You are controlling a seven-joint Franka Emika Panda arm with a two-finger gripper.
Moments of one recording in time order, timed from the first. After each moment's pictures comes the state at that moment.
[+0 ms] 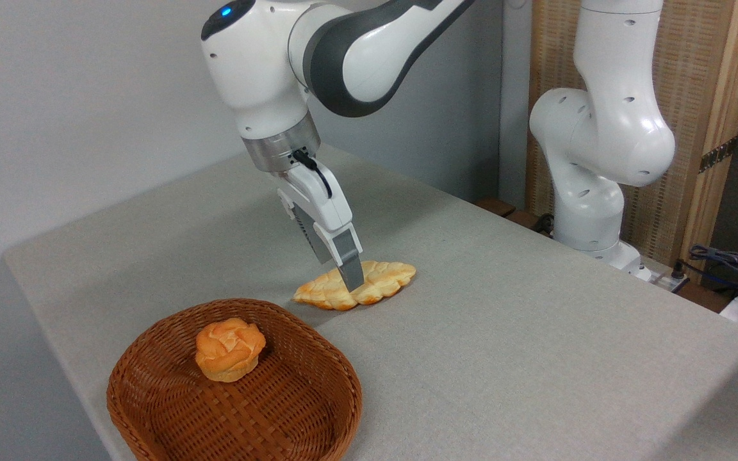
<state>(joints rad) -0.22 -0.09 -0.02 -2.09 -0.02 1.81 0.70</state>
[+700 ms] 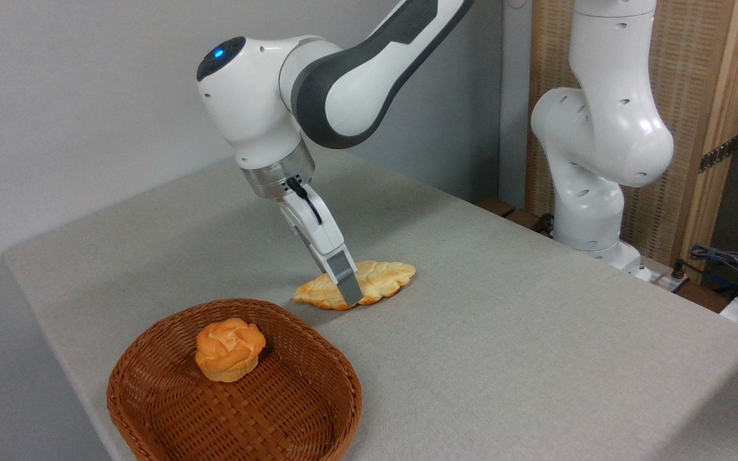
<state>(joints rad) -0.25 -0.02 -0.03 -2.11 -0.02 1.86 0.73</state>
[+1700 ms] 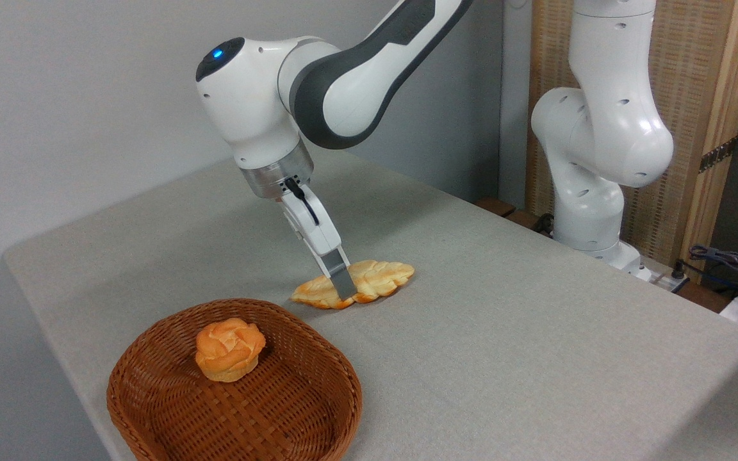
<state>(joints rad) -0.26 -0.02 -0.03 -2.11 -0.01 1.86 0.74</state>
